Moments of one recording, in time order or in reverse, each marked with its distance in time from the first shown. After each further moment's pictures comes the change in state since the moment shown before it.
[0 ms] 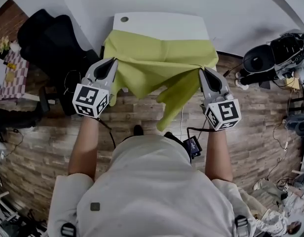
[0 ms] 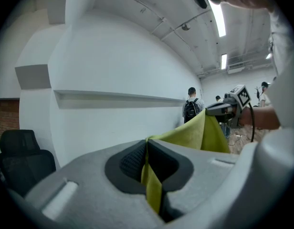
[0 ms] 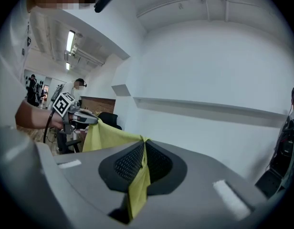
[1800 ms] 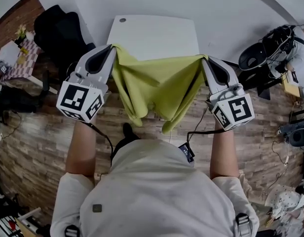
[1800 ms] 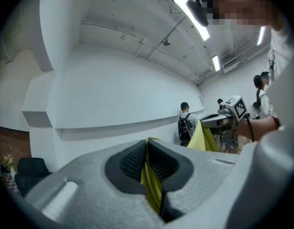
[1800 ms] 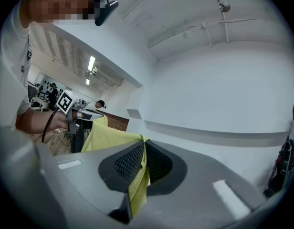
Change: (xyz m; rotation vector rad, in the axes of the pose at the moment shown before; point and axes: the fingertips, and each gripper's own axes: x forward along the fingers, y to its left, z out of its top) left arm -0.092 -0.261 0.166 0.123 -0.189 0.112; right arm -0.244 -0.048 0.077 -0.086 -0.237 0.155
